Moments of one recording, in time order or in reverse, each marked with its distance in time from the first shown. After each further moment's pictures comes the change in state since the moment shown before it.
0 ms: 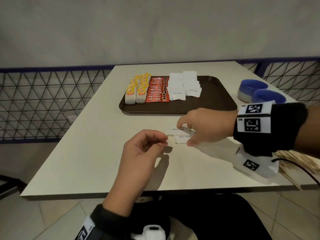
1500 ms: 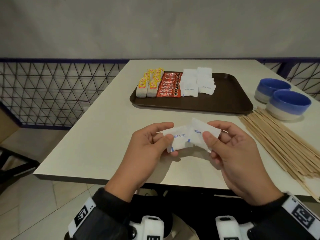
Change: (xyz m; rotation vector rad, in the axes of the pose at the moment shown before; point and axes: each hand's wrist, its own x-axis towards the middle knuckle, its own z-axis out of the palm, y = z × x) left_hand 0.001 -0.003 -0.001 -0.063 -0.104 -0.088; right_hand -0.056 -0.032 0.091 1.746 0.762 0.133
